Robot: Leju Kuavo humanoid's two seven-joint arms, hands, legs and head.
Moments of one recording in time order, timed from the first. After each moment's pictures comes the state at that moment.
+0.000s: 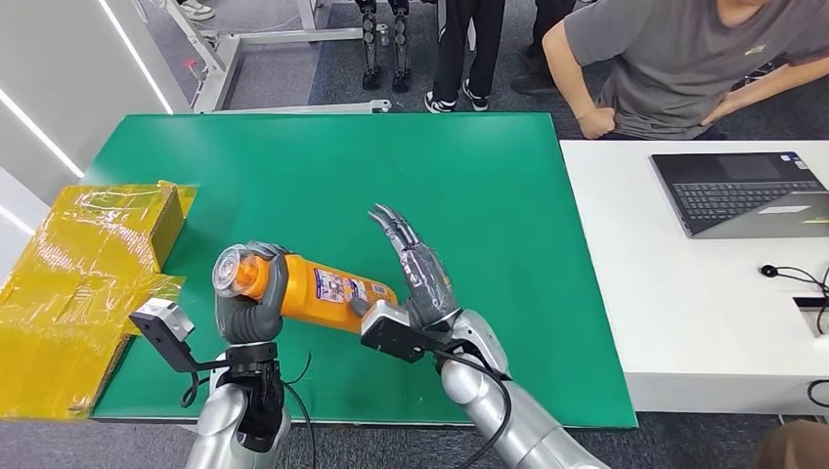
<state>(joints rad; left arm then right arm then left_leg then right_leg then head) -0.12 -0.27 -0.20 -1.44 0.13 0.14 -0.67 -0.47 0.20 0.68 -0.99 0.50 -0.40 -0.49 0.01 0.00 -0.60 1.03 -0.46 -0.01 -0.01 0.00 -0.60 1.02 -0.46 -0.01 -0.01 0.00</state>
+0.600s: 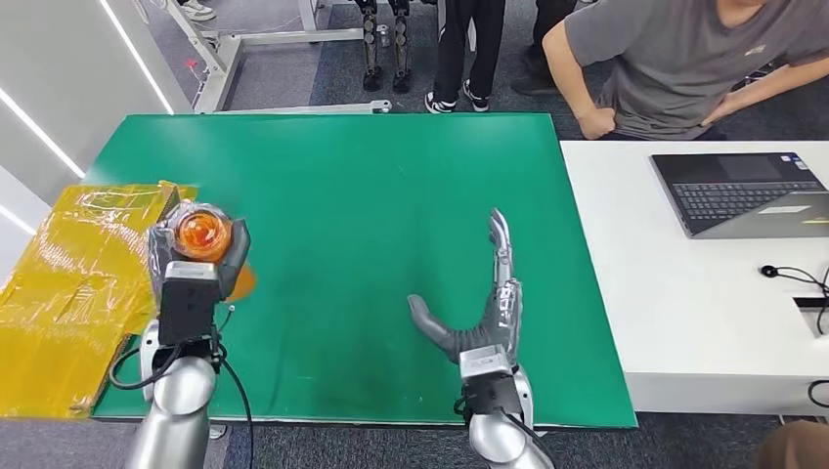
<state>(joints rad) -0.24 -0.09 -0.17 -1.56 -0.67 0.47 -0.42 -0.16 0.18 0.60 -1.43 0.21 -0.65 -0.65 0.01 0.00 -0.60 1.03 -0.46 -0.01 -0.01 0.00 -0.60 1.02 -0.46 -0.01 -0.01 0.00</state>
